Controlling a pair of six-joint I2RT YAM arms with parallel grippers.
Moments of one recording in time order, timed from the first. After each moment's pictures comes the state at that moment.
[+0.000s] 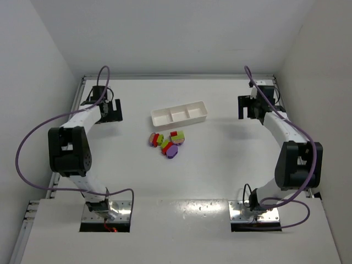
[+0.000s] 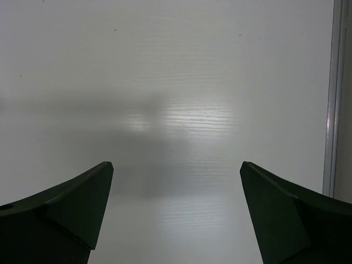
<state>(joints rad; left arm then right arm) 0.06 1.72 1.20 -0.44 -0.17 -0.11 -0.06 1.56 1.06 -0.25 0.06 -0.12</state>
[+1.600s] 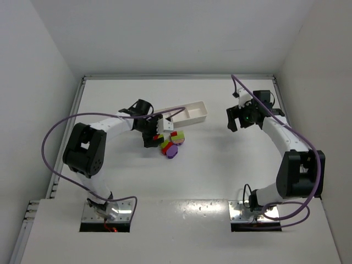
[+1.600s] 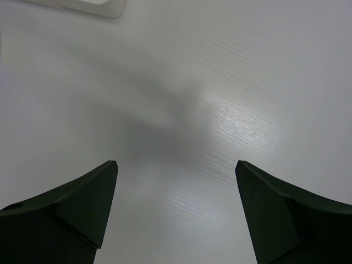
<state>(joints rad) -0.37 1.73 1.11 -0.50 0.49 1.04 0.00 1.47 1.01 -0.43 -0.29 -0.34</state>
